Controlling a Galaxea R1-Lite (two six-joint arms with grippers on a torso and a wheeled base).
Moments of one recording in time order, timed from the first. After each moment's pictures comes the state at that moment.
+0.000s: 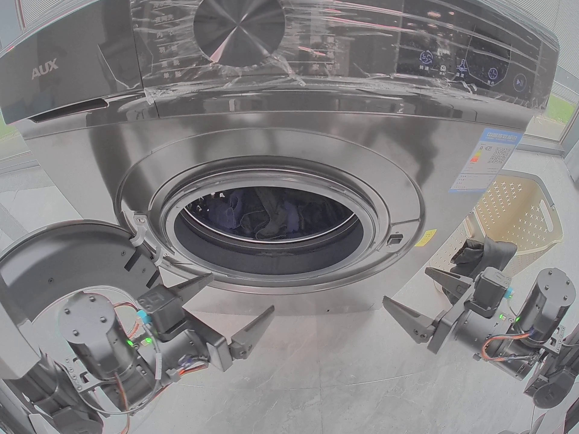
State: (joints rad) left arm -0.74 1.76 -0.17 -1.54 0.13 -0.04; right arm 0.66 1.70 -0.12 -1.54 -0.04 0.12
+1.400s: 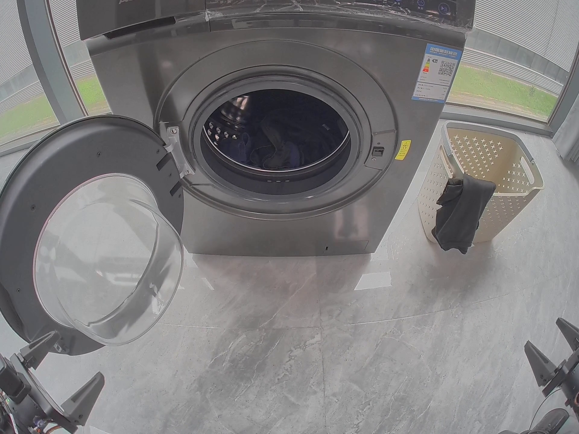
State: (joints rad) left arm -0.43 0.46 -0.02 -0.40 0.07 -0.04; right arm 0.23 0.44 -0.02 -0.33 -0.08 0.05
